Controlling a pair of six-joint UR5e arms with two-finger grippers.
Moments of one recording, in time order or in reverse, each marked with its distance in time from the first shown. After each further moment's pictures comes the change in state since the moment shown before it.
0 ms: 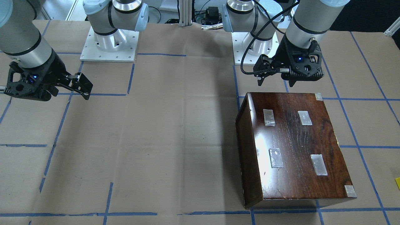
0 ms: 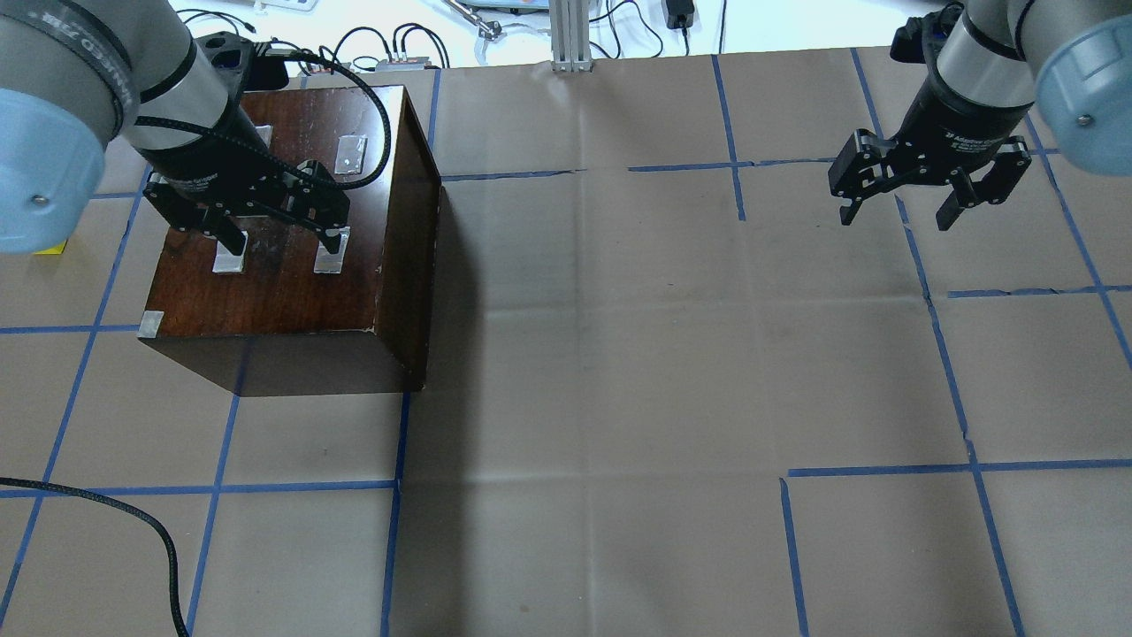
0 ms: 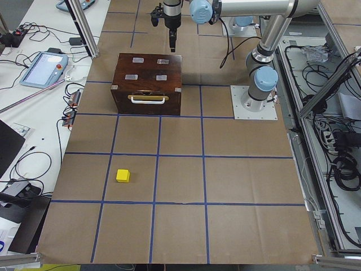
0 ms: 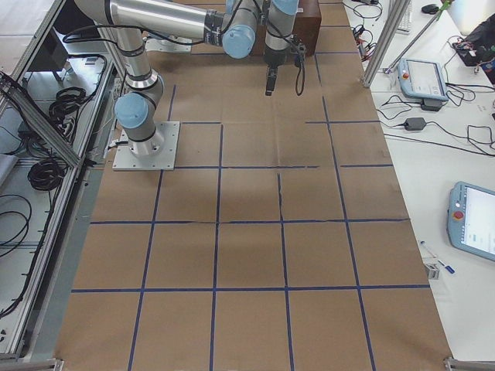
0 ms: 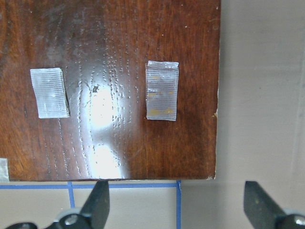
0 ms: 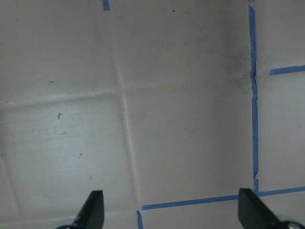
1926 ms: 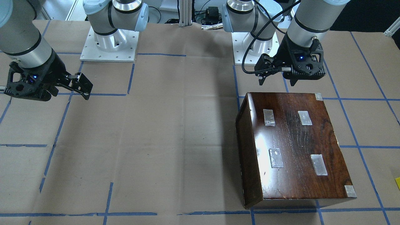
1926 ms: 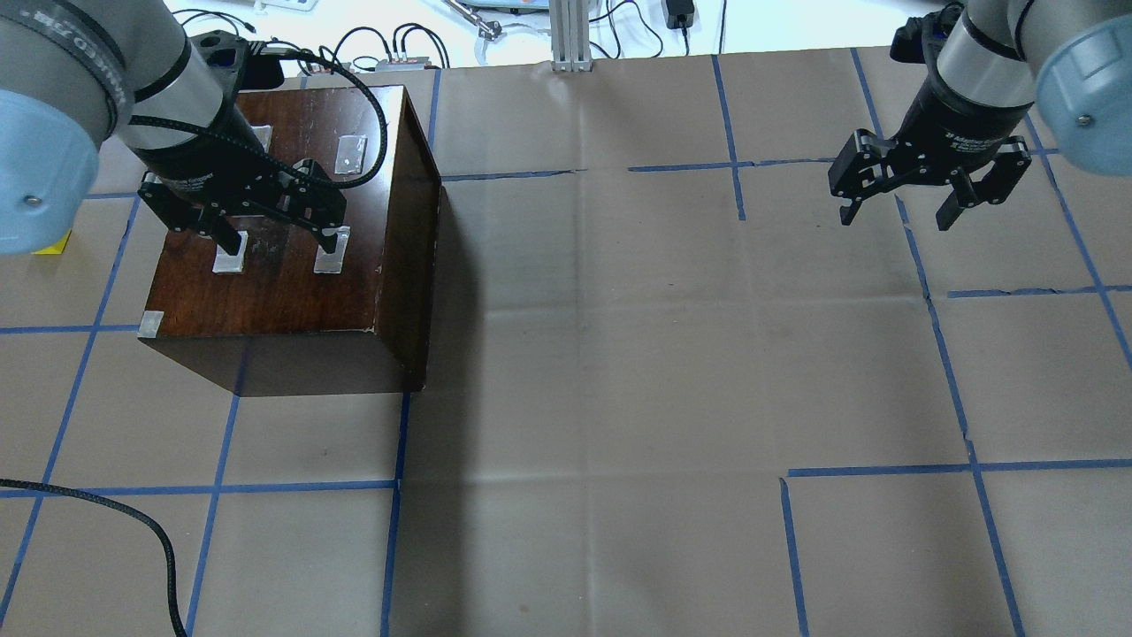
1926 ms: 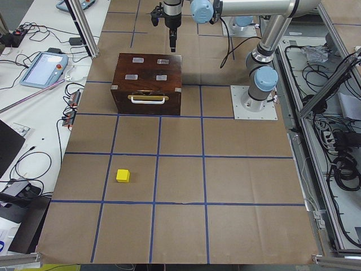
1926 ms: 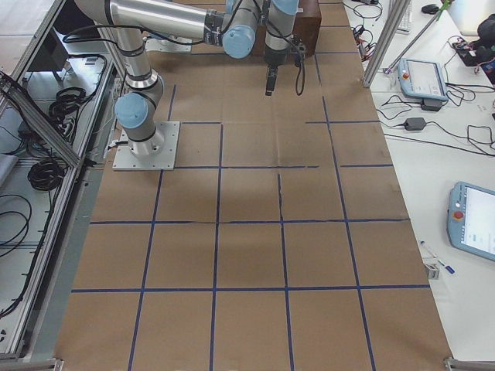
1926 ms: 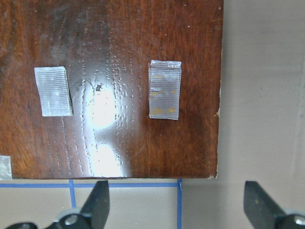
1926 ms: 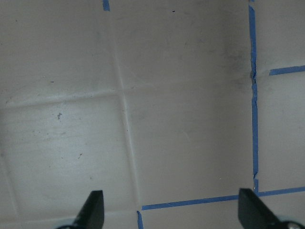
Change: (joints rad) left arm 0.006 0.005 0.003 -0.003 0.003 -0.003; right arm 0.000 0.000 -0.001 0.000 0.000 0.000
